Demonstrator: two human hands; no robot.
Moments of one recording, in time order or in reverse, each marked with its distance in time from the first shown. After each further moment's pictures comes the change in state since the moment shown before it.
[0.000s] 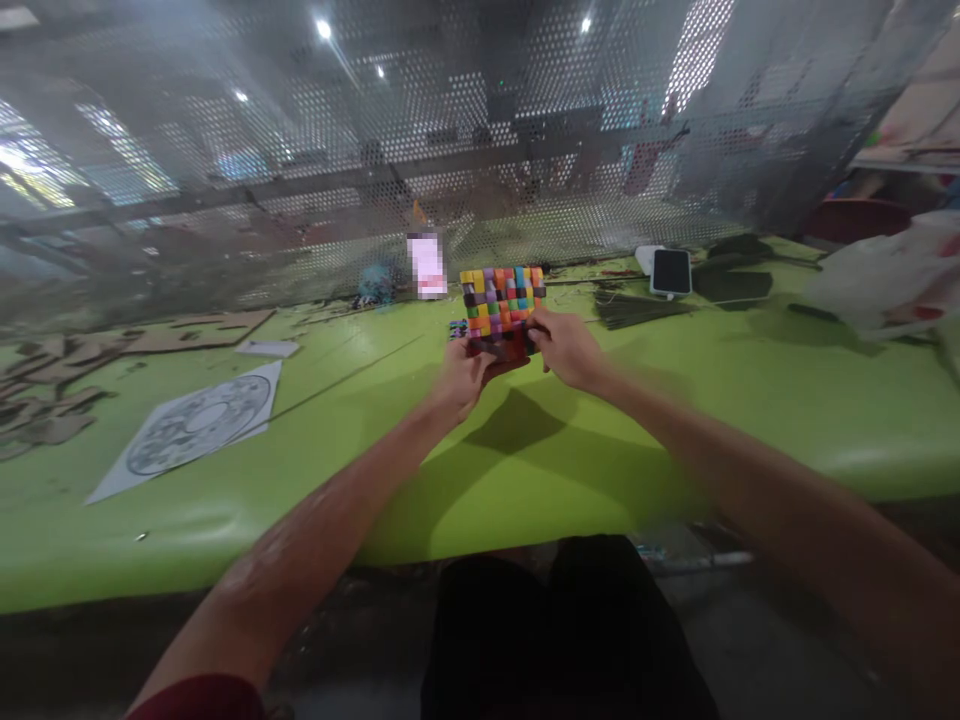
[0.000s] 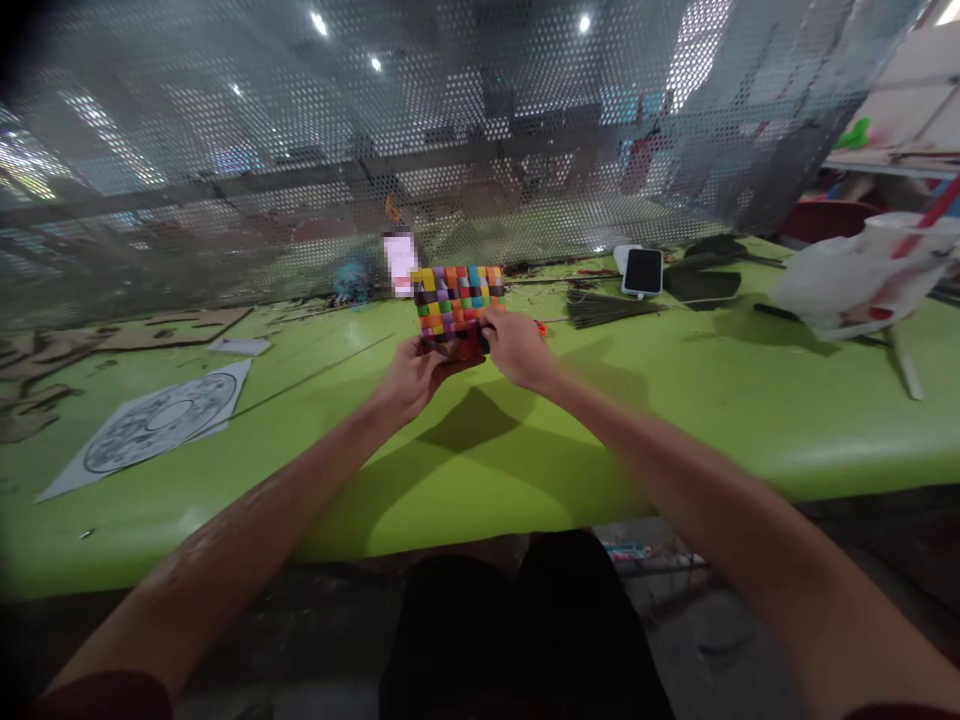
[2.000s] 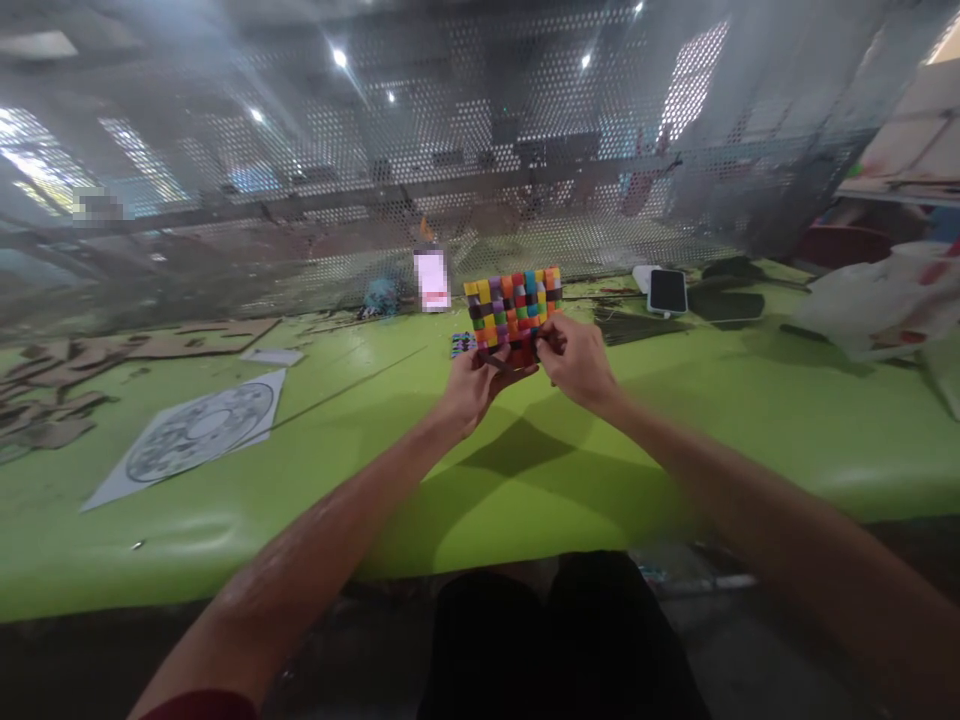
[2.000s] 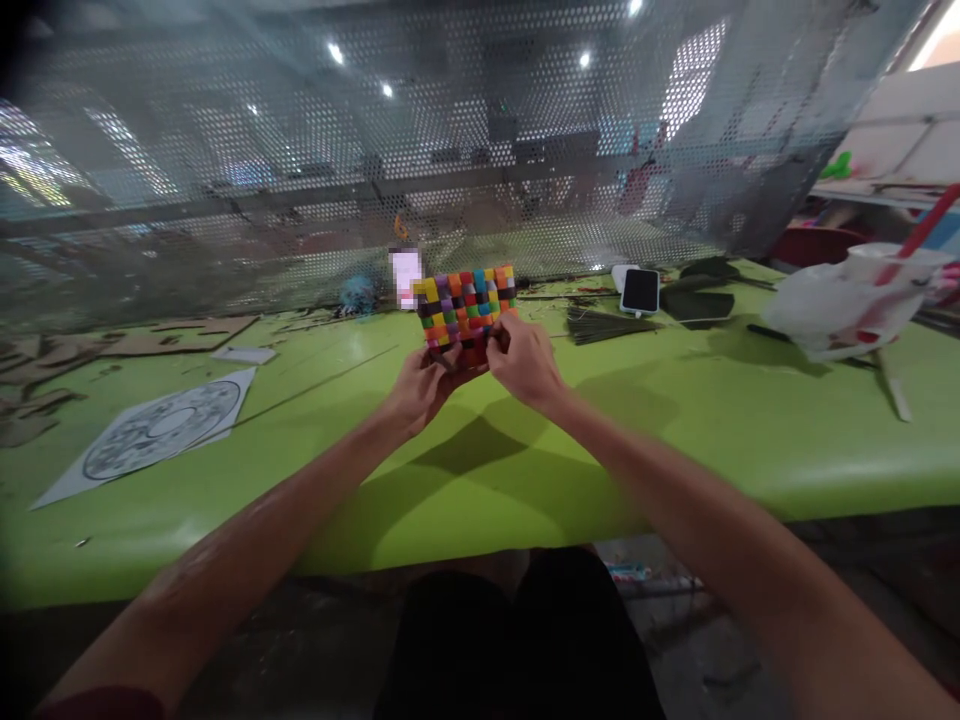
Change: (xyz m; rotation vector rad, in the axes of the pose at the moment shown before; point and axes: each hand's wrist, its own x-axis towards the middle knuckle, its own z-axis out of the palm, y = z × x) left_hand -0.002 -0.003 0.009 -0.128 -0.079 0.022; right_hand -0.010 -0.007 -0.004 0.105 0.263 -0.069
